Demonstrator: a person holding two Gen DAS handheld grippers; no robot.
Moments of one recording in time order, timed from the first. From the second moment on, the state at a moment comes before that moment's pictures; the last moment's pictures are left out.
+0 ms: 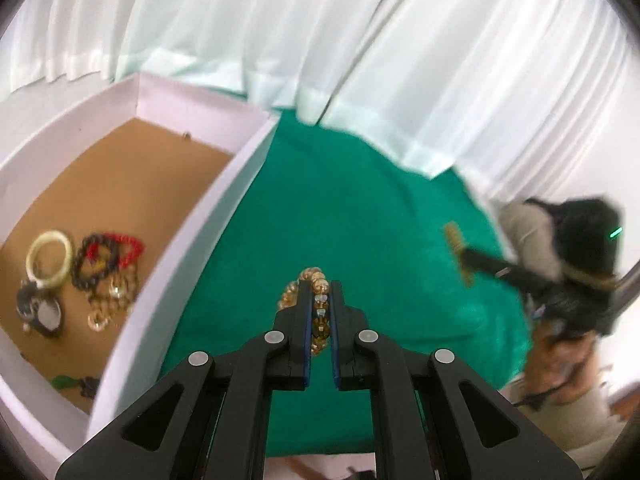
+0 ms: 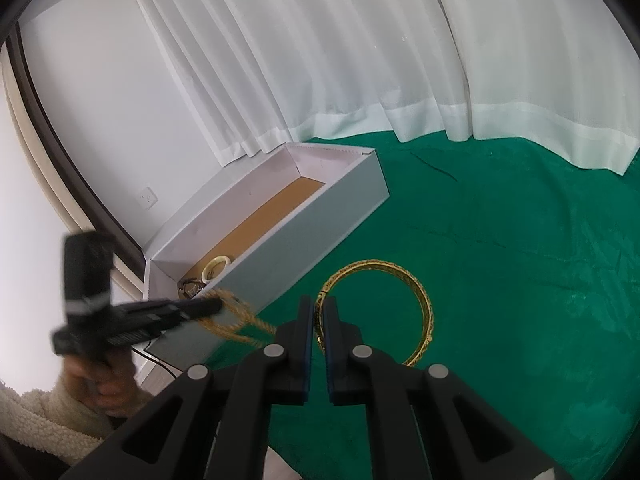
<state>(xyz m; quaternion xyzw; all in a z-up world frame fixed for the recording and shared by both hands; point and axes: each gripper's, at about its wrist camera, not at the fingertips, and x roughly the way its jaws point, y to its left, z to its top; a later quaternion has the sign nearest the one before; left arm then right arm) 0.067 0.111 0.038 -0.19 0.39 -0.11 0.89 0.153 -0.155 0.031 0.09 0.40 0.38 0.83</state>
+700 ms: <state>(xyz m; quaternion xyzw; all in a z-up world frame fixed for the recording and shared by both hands) 0.101 0.268 0.128 -0.22 0.33 0.00 0.92 0.221 0.039 0.099 -0.01 0.35 0.50 0.79</state>
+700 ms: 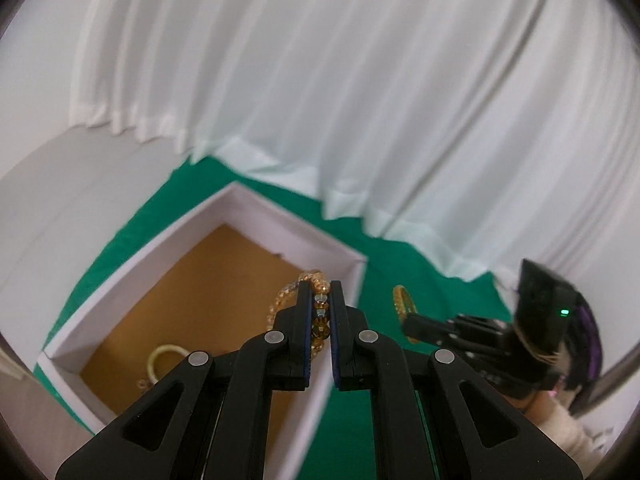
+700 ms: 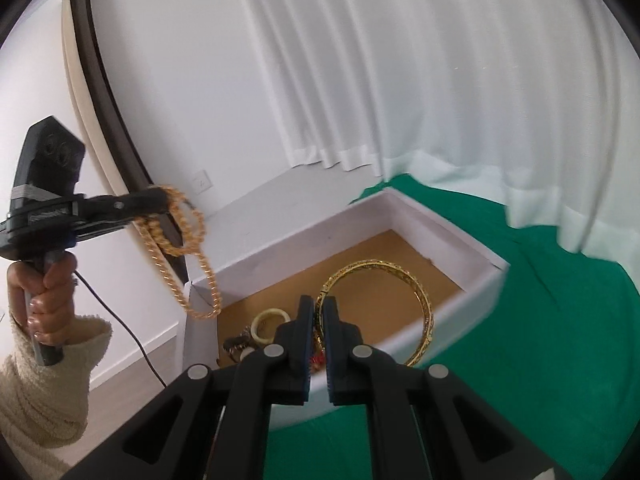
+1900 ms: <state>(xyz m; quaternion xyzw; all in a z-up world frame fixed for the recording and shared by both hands) 0.041 0.247 0.022 -0.11 0.38 0.31 0.86 0.189 0.113 0.033 -0.13 0.41 0.38 0.82</state>
